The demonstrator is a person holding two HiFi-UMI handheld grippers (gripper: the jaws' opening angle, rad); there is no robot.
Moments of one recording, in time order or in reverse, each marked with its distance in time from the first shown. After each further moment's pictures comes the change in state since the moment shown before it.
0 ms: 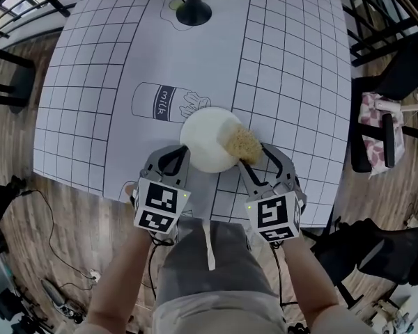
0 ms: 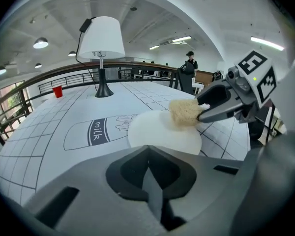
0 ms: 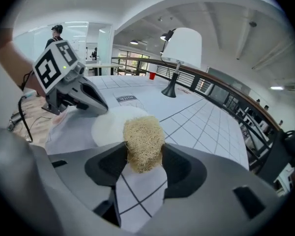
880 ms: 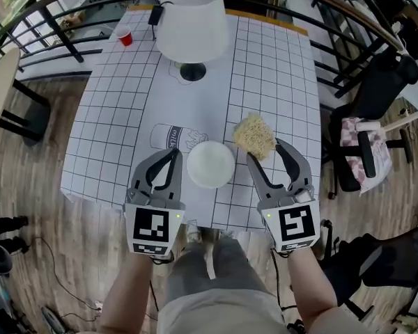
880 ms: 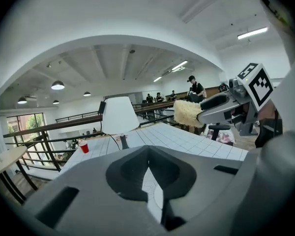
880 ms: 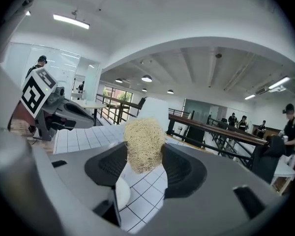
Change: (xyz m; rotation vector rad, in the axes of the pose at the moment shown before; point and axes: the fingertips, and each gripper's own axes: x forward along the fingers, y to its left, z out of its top) left arm -0.161 0.009 0.179 0.123 -0.376 0.214; right arm -0.154 -0.065 0.157 0.124 -0.416 -0.167
